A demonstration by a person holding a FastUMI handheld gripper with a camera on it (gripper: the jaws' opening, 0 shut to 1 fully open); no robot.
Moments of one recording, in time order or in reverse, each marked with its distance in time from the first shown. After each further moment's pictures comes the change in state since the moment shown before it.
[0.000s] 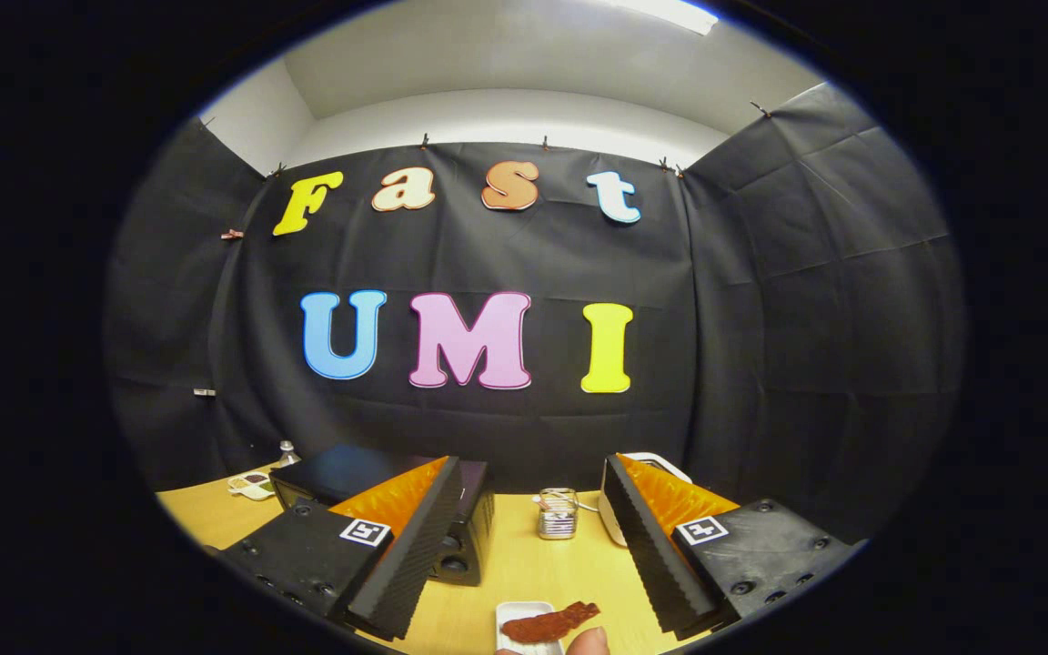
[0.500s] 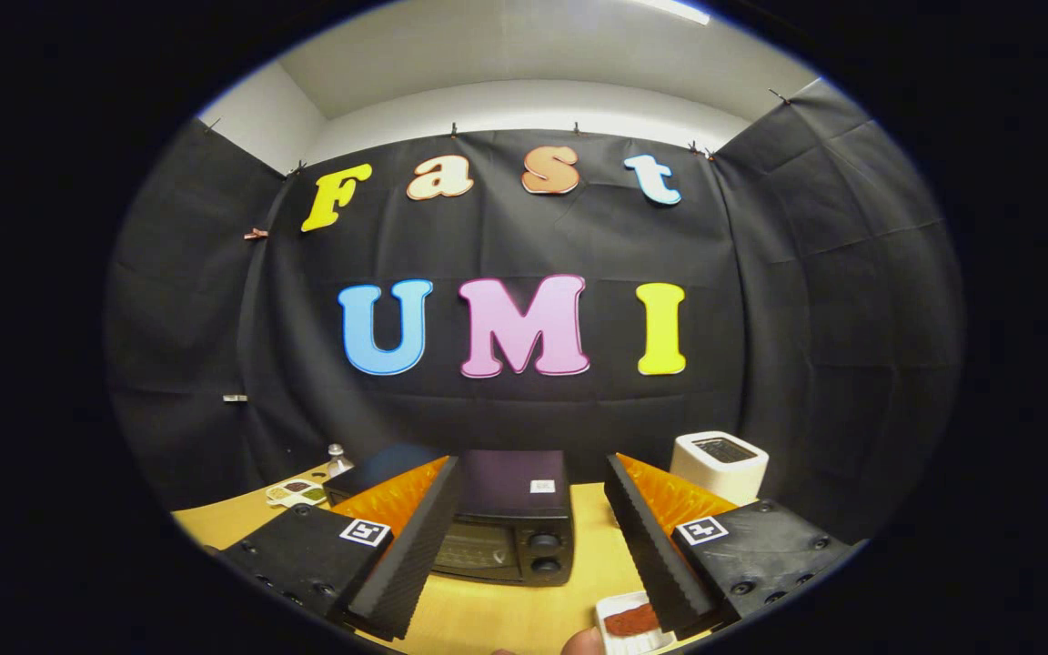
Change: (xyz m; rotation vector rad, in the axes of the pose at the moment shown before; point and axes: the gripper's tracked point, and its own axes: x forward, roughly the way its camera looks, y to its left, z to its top) arm 0.017 0.114 -0.034 0.060 0.042 0.091
